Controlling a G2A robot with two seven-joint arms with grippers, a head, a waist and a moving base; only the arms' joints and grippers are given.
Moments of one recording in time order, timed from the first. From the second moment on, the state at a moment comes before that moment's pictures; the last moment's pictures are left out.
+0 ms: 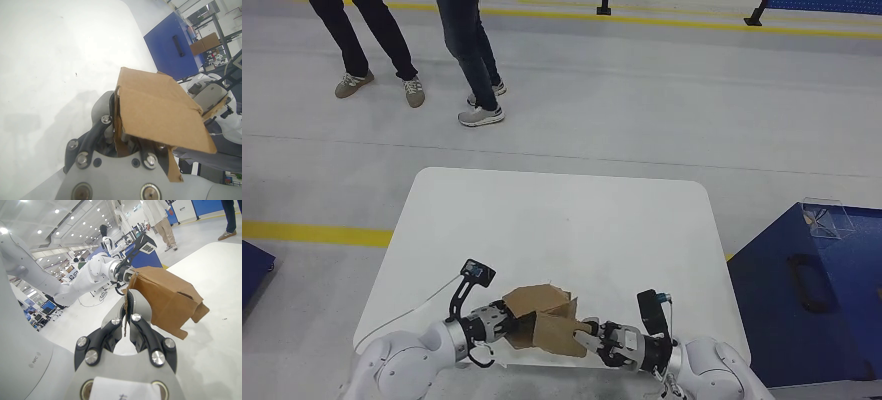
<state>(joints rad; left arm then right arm) 1.49 -1.14 -1.32 -1.93 0.53 -0.20 -0.78 -1.55 -1.06 1.24 -1.80 -0.40 -0.88 0.39</state>
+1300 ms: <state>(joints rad) 1.10 -1.23 -1.16 -1.56 -0.66 0.51 -0.83 -1.45 -1.04 1.53 -1.68 -0.28 -0.90 0.26</state>
